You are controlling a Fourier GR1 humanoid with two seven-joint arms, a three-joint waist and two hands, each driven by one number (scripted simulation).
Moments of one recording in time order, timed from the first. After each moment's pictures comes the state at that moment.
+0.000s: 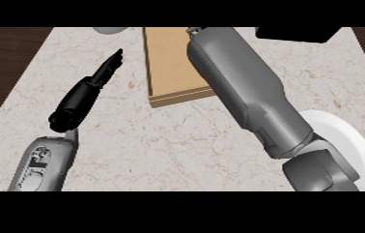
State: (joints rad) left arm -0.32 0.21 -0.03 -1.48 -0.15 -0.24 -0.08; right arm -1.37 -0.01 0.20 -0.60 1.14 -0.31 0.99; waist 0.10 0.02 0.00
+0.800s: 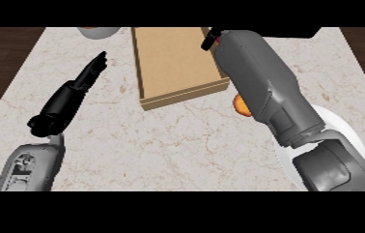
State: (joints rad) left arm -0.27 0.24 0.03 -1.51 -0.14 -0.25 -0.09; right arm -1.36 -0.06 -0.02 -0.29 0.90 -0.03 0.76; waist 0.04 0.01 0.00
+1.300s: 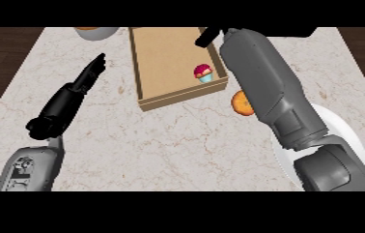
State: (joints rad) left arm -0.25 0.24 0.03 -1.53 -0.14 -0.25 -0.08; right arm -1.31 -0.06 -0.12 -0.40 0.79 -0.18 0.45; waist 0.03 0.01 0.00
